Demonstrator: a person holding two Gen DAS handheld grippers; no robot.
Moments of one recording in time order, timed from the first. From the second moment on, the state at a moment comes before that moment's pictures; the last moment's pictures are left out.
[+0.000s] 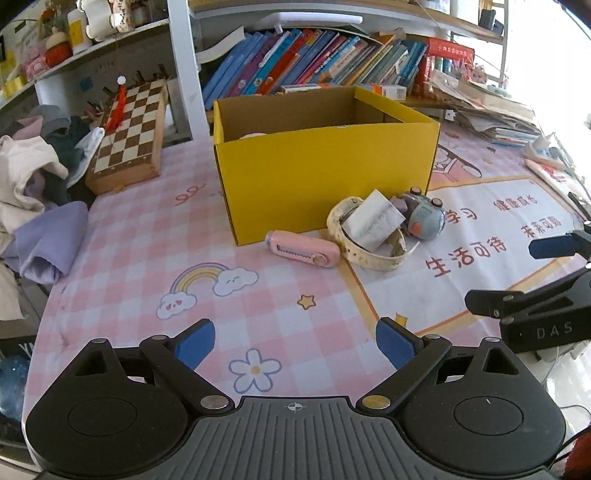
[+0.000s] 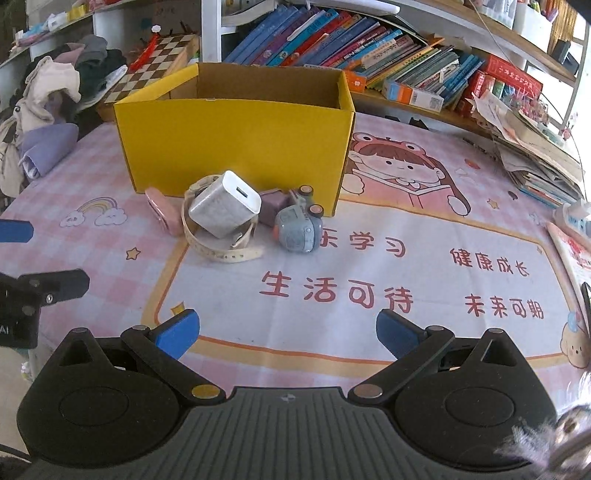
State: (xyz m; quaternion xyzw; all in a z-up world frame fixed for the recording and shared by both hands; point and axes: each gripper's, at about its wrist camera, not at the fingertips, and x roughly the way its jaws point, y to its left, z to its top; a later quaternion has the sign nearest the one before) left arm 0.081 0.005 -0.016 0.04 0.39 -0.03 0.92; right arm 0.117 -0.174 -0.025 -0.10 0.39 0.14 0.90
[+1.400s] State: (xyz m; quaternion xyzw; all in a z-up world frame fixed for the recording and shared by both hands) left arm 0.132 -0.004 -0.025 0.06 0.38 -0.04 0.92; right arm 0.185 -0.172 -0.030 -0.11 0.39 0.17 0.90
